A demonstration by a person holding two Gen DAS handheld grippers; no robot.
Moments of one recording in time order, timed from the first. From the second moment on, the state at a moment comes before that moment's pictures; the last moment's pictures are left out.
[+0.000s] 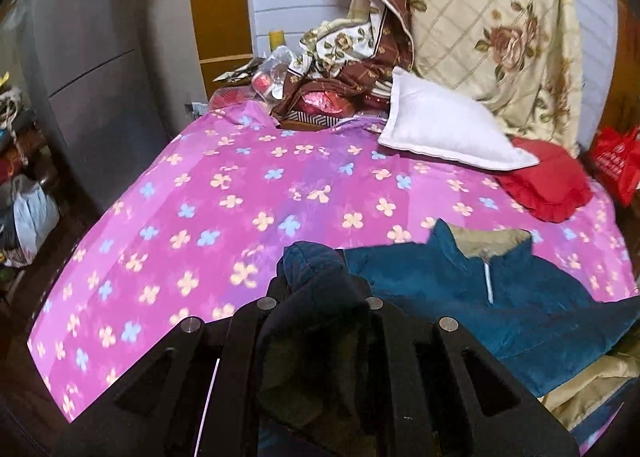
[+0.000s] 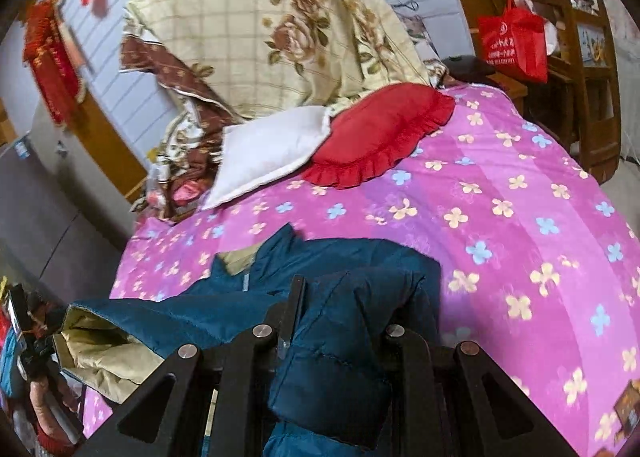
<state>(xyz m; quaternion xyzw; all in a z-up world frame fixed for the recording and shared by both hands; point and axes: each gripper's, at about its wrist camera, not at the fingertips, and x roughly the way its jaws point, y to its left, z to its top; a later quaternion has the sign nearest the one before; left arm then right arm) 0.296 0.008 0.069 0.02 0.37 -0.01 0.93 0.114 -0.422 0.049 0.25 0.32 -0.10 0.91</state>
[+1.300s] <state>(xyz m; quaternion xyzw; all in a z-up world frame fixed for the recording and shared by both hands) 0.304 -0.104 0.012 -0.01 0.43 -0.20 0.88 0.187 -0.368 -0.043 0.14 0.38 -0.09 0.91</state>
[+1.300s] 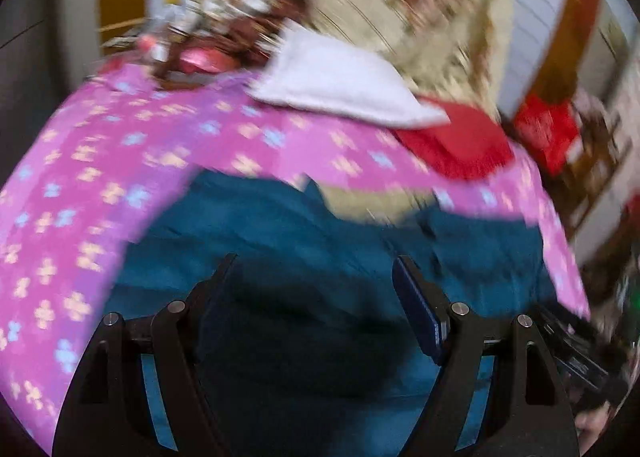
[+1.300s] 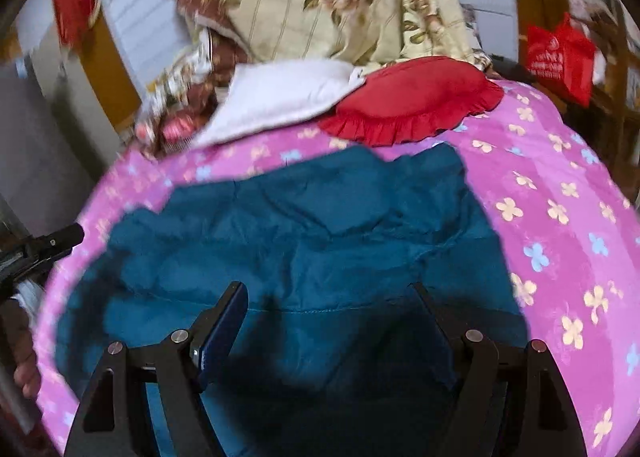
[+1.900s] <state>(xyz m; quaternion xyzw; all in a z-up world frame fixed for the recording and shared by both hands) 0.372 -0.170 -0.071 0.07 0.46 -0.13 0.87 0.262 -0.424 -0.102 0.14 0.41 -0.14 0.89</state>
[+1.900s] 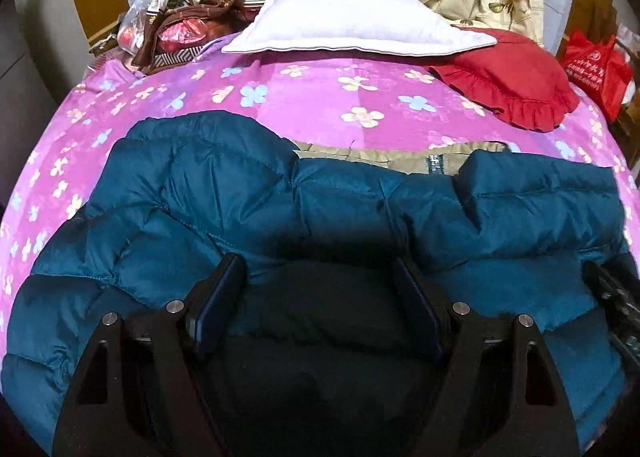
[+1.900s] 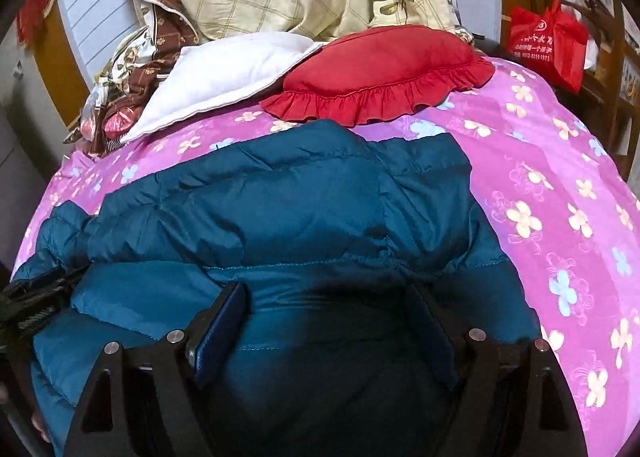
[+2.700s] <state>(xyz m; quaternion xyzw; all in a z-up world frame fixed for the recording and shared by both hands) 0.276 0.077 -0.032 -0.06 0.44 -0.01 0.90 0.089 -0.460 -0.057 0.20 0.38 -0.21 0.88</state>
